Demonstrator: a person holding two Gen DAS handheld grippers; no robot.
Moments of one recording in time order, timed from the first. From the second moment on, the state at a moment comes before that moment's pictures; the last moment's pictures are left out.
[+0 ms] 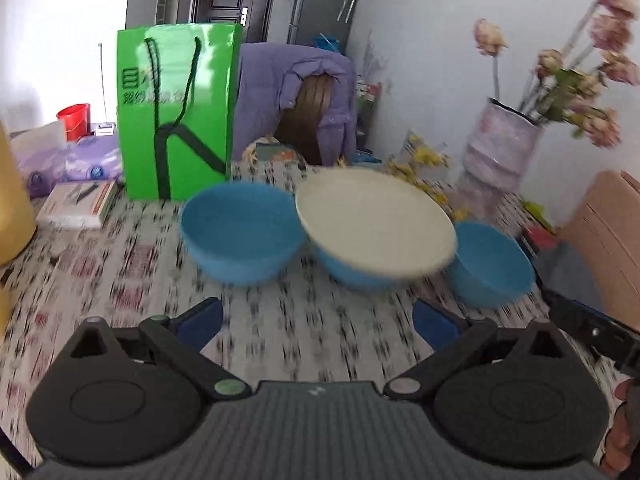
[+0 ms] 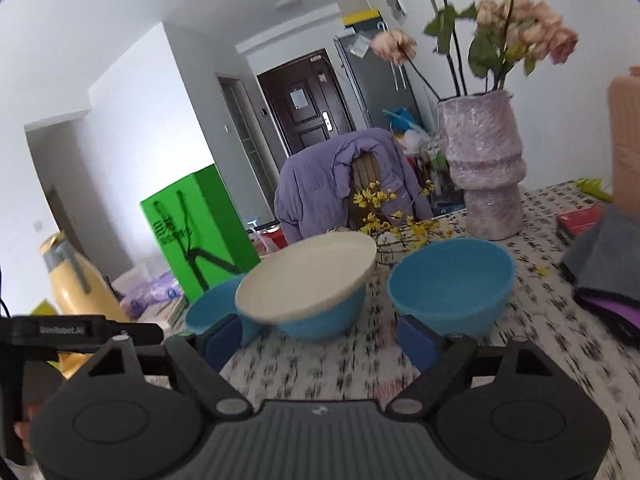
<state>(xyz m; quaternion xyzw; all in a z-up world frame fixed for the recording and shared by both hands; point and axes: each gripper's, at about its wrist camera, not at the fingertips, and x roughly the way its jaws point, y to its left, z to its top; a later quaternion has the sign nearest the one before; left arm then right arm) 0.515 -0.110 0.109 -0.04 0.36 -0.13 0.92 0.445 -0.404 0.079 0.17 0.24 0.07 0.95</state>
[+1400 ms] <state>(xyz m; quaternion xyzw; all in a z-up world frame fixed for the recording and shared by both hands) 0.593 -0.115 0.104 -0.10 0.40 -0.11 0.90 0.576 -0.422 0.064 0.25 0.32 0.08 0.91</state>
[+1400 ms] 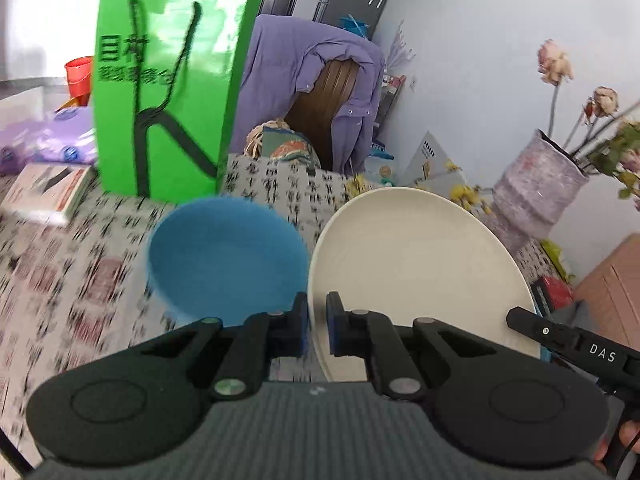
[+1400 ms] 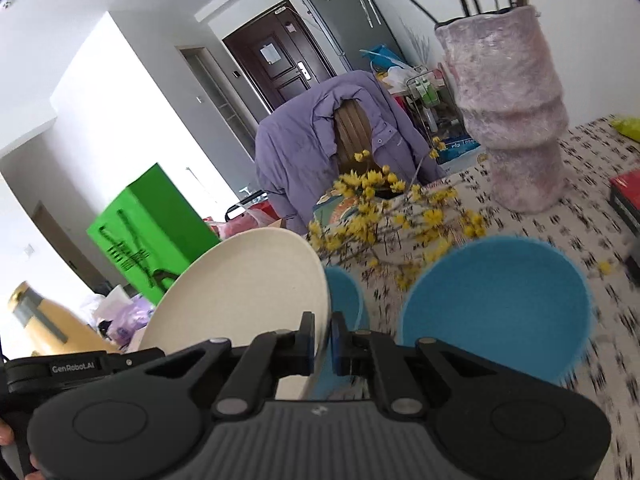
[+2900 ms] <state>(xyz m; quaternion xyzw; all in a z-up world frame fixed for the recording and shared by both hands) 0.219 0.051 0.032 -0.16 0.35 0.04 0.92 0.260 -0.238 0.004 0.19 0.35 0.17 0.90</state>
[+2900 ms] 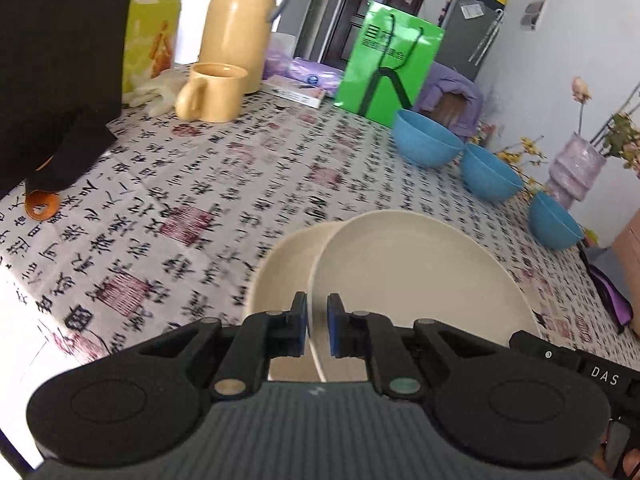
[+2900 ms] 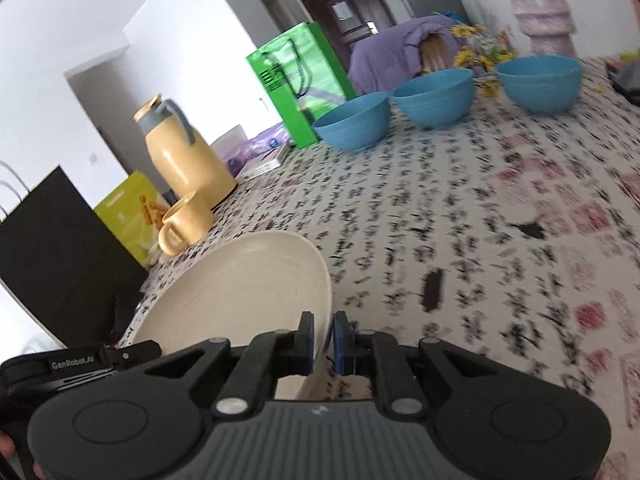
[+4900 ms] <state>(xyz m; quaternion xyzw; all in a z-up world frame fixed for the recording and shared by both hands) 0.125 -0.061 0.028 -0.03 0.23 -0.11 0.97 0.131 -0.325 0.003 0.06 0.24 0.04 0.97</state>
